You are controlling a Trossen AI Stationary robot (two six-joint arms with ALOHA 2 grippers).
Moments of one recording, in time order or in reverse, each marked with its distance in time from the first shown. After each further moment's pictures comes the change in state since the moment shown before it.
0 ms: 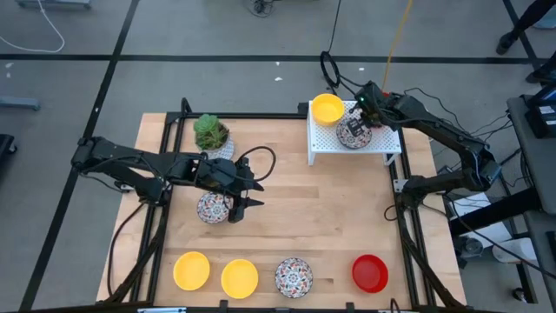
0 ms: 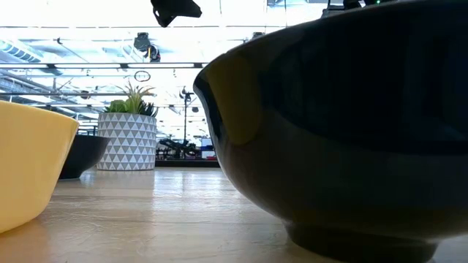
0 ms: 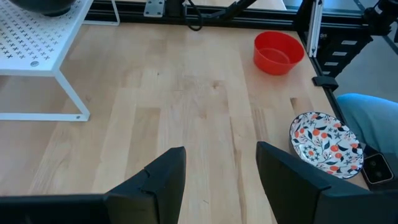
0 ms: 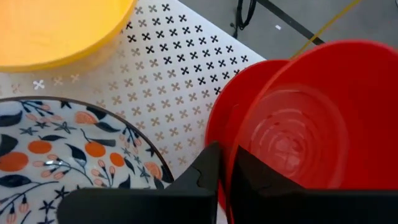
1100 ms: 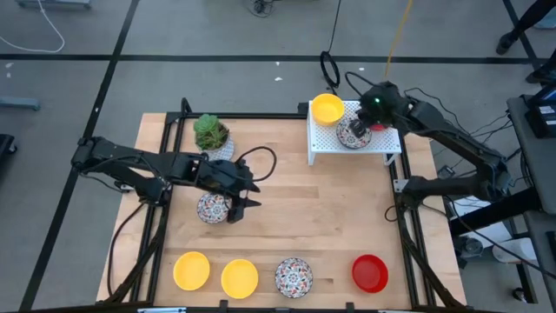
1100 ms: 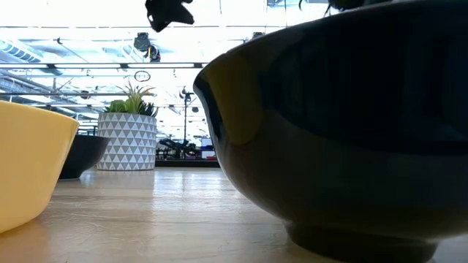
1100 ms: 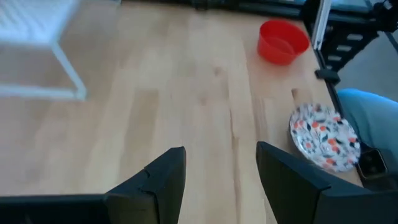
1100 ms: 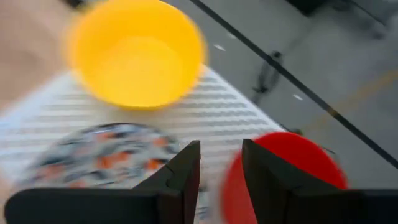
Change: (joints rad) left arm 0.000 0.000 0.000 -0.066 0.008 -0.076; right arm 0.070 -0.154 0.000 0.123 -0.083 -0.174
